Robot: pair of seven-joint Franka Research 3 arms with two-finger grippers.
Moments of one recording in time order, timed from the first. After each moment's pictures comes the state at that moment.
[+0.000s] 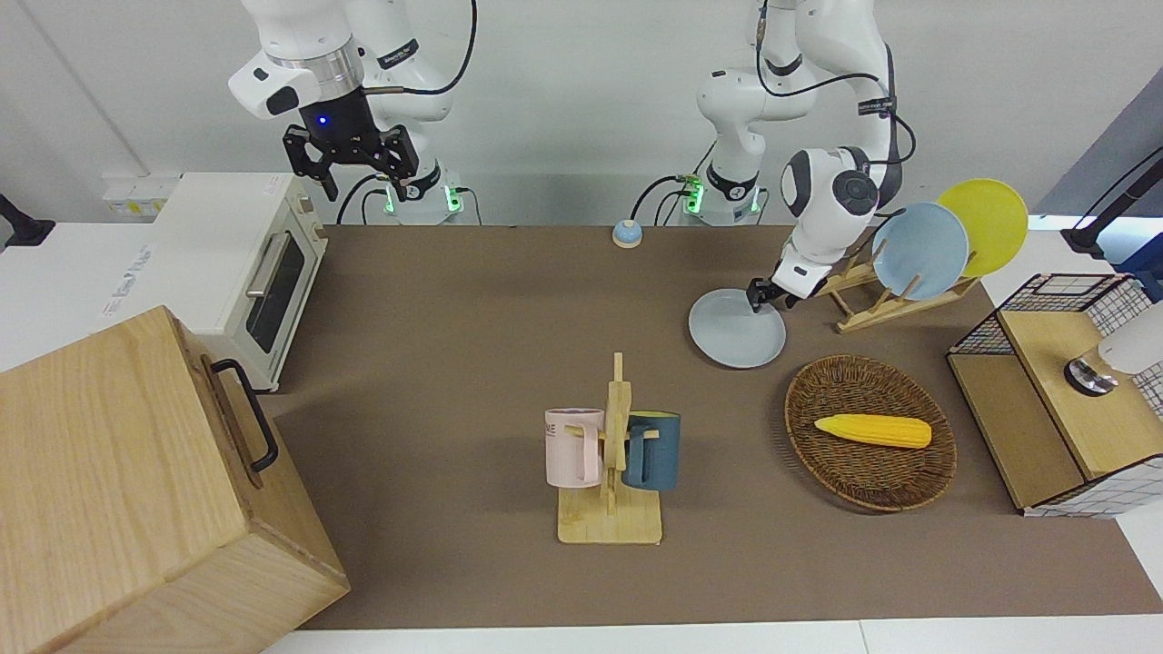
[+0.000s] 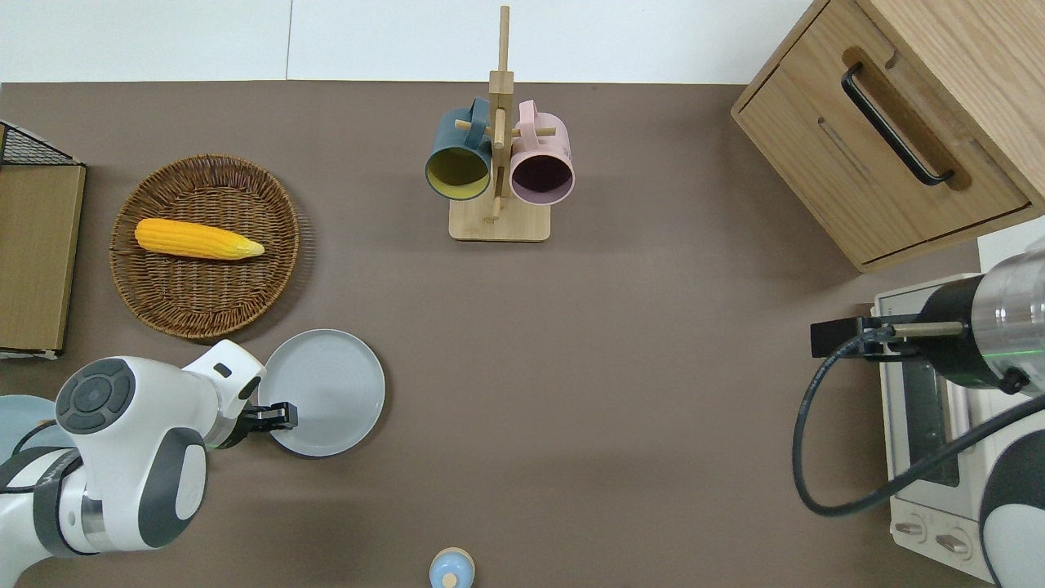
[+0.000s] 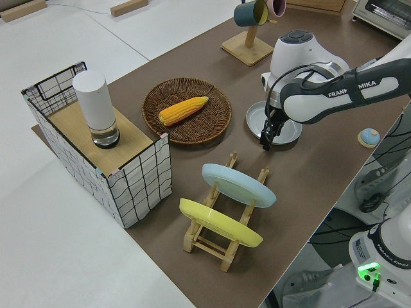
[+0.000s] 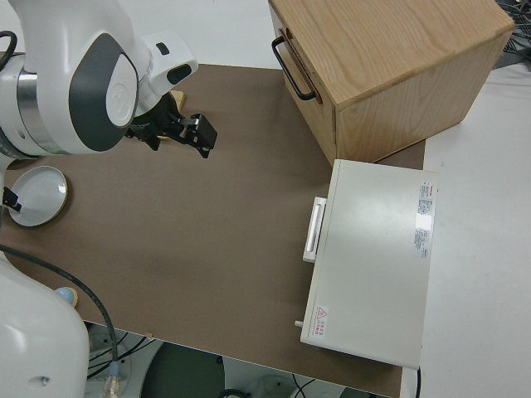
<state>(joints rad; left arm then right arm) 0.00 -0.07 -0.04 -2.50 -0.05 2.29 -0.13 -0.25 -0.12 0.37 -1.63 0.05 1.51 0.17</state>
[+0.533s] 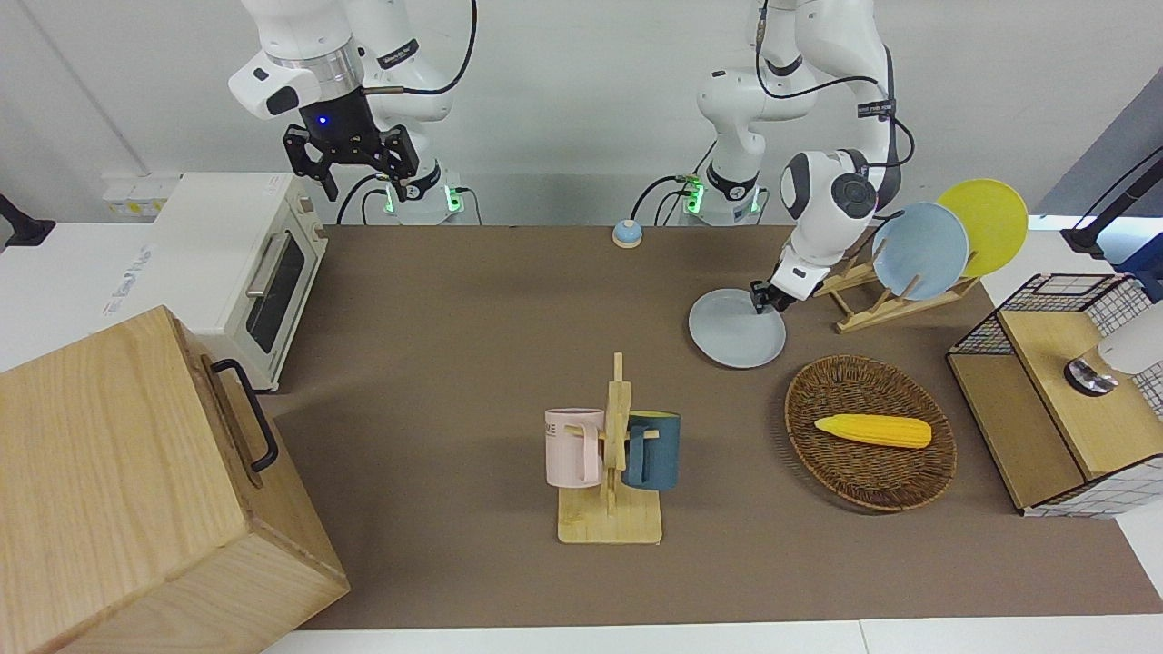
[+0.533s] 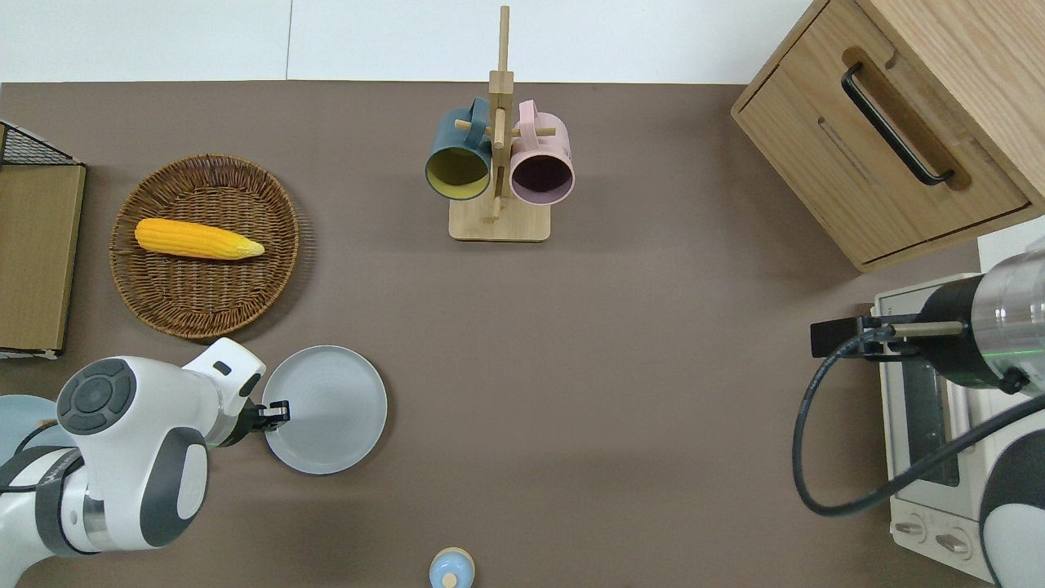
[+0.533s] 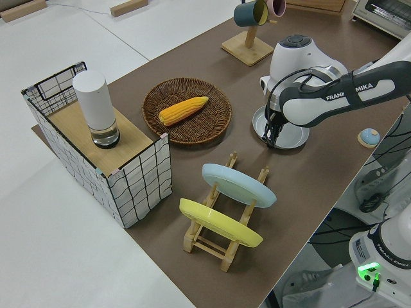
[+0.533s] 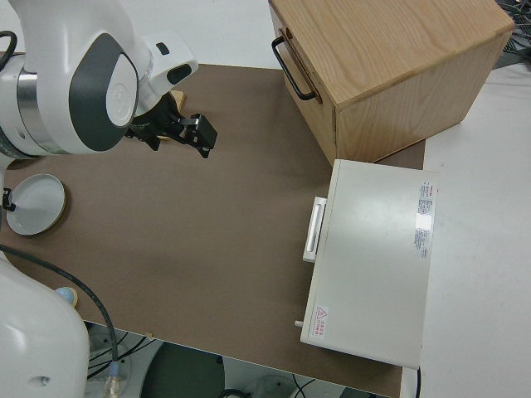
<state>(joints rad) -0.01 -0.07 -0.05 -2.50 -0.05 2.30 -0.16 -0.25 -0.12 0.37 -1.63 0.05 1.51 0.17</state>
